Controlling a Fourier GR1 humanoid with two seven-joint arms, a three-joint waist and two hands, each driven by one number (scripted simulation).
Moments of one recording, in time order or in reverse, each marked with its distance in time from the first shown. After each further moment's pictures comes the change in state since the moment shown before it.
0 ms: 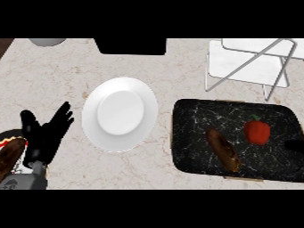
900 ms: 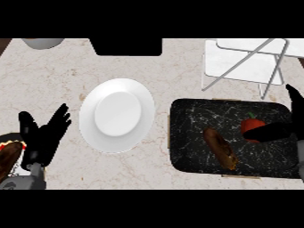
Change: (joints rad) left arm 0.016 -0.012 0.025 -0.008 -0.017 0.001 0.015; right arm -0.200 0.176 0.210 0.268 0.220 0.062 0.095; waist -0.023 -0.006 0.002
